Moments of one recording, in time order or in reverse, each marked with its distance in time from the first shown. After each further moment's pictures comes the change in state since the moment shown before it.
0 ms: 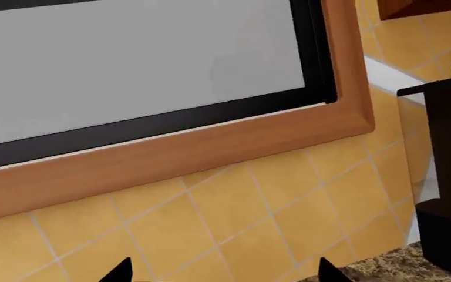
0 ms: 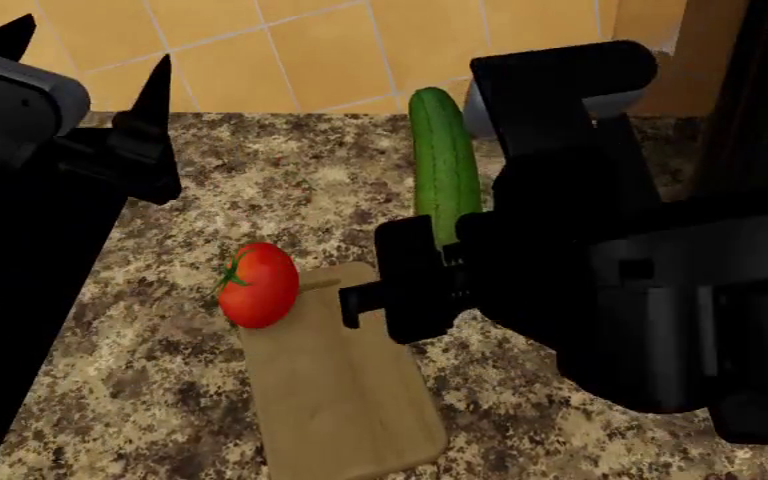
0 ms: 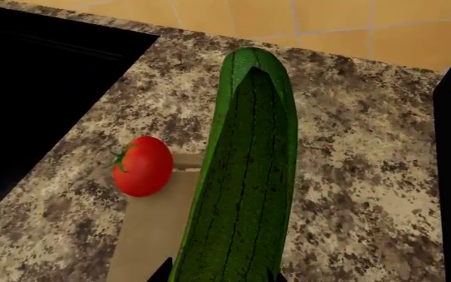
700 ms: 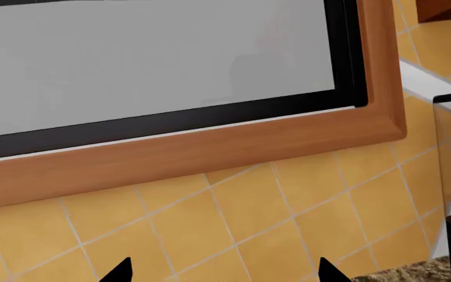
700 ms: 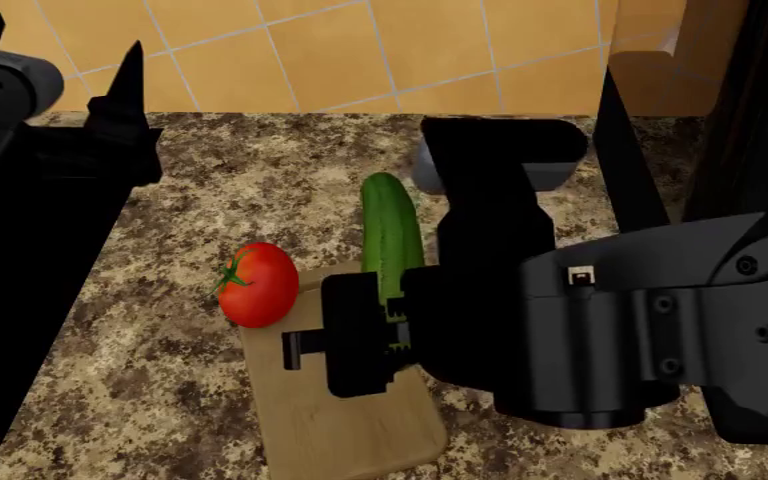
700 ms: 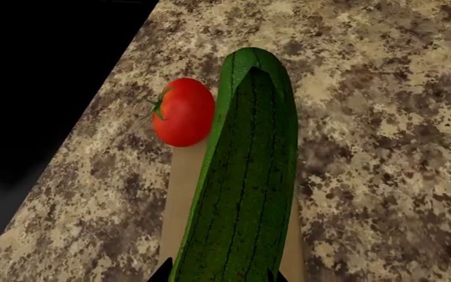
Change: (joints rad) left arm 0.000 0.005 -0.034 -0.016 -0.012 -0.003 -0.049; right arm -0.055 -0.073 -0.044 0.056 0.228 -0.042 0.124
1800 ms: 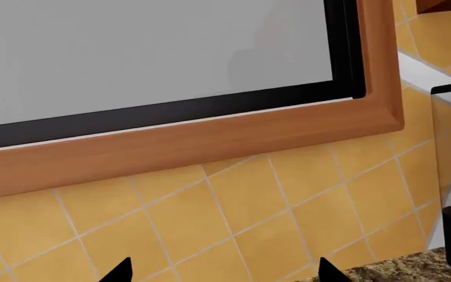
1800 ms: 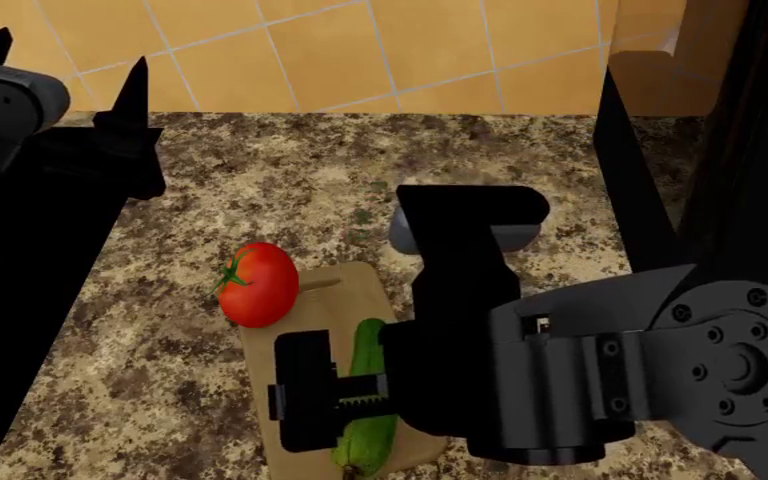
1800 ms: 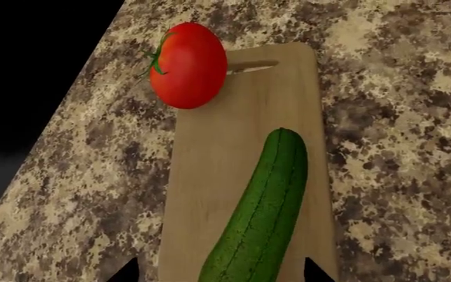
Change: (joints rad) left arm 0.019 -0.007 0.010 -0.008 -0.008 0.018 -0.001; right arm -0.086 -0.034 -0.036 0.026 -0.042 -0.016 -0.066
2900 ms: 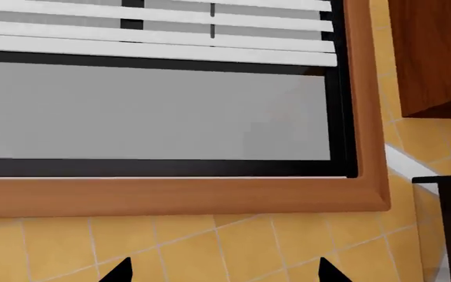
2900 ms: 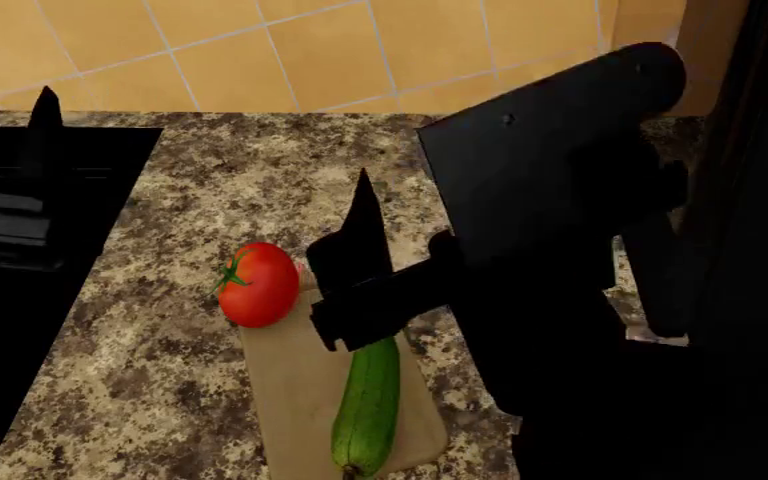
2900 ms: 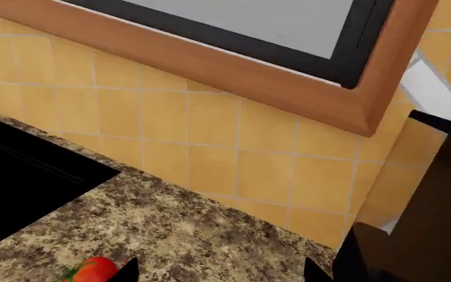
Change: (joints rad) left arm 0.344 -0.035 -0.143 0.375 -0.030 0.193 -0.116; right arm -0.033 0.211 0.078 -0.599 -0.784 -0.269 -0.015
